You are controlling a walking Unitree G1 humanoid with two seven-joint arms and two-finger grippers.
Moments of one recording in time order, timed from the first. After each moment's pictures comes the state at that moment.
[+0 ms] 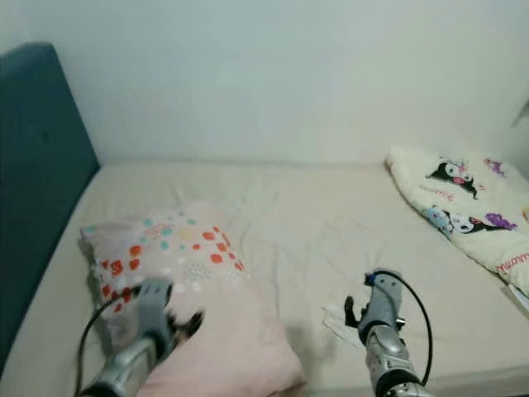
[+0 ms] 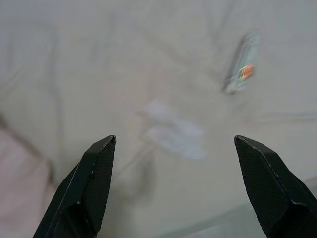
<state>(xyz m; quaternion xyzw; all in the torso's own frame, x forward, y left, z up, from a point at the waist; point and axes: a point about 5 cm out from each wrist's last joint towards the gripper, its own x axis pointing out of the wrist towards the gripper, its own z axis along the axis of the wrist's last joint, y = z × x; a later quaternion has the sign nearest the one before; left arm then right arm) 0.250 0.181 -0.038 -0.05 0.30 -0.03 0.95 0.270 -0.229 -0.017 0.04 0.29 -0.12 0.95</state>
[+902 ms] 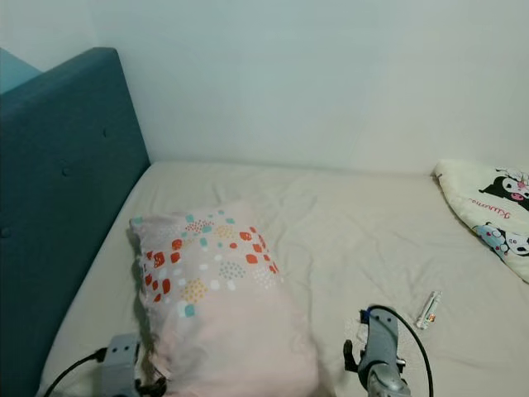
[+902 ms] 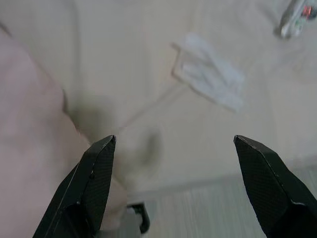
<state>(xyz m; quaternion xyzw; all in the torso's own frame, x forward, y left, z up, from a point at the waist) 0.183 0.215 -0.078 -0.04 0.42 0.10 0.90 0.220 -0.230 -0.055 0.02 0.38 -0.12 0.92</state>
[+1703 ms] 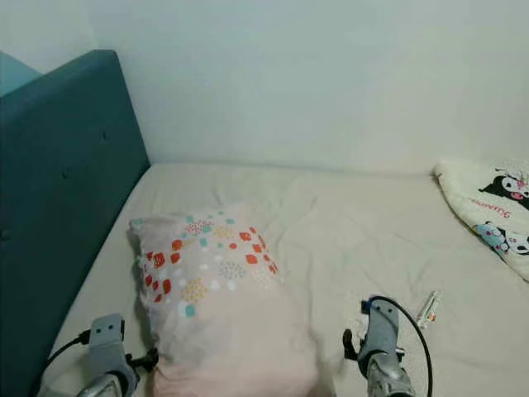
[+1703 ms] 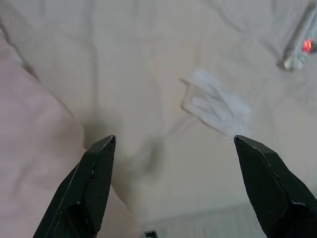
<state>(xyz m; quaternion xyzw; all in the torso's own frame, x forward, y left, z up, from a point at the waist) 0.224 0.224 -0.052 -0.09 0.34 0.13 0.93 0.250 -0.229 -0.035 0.04 0.34 -0.11 0.93</state>
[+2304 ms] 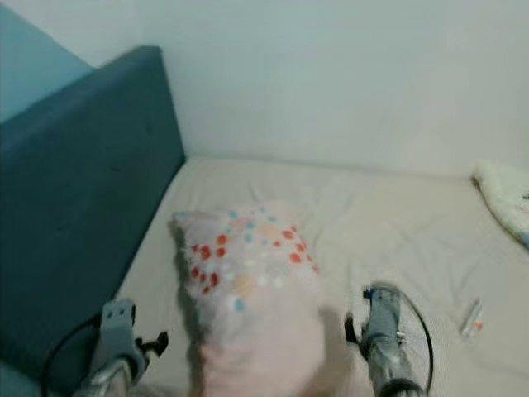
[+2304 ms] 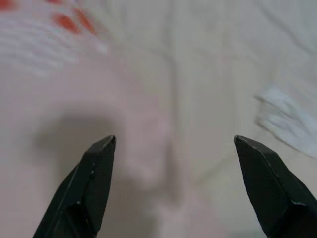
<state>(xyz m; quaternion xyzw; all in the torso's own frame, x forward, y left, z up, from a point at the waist) 0.230 0.215 -0.050 -0.07 0.34 0.11 0.93 0.262 -0.223 -0.027 0.04 0.32 -0.10 0.94</state>
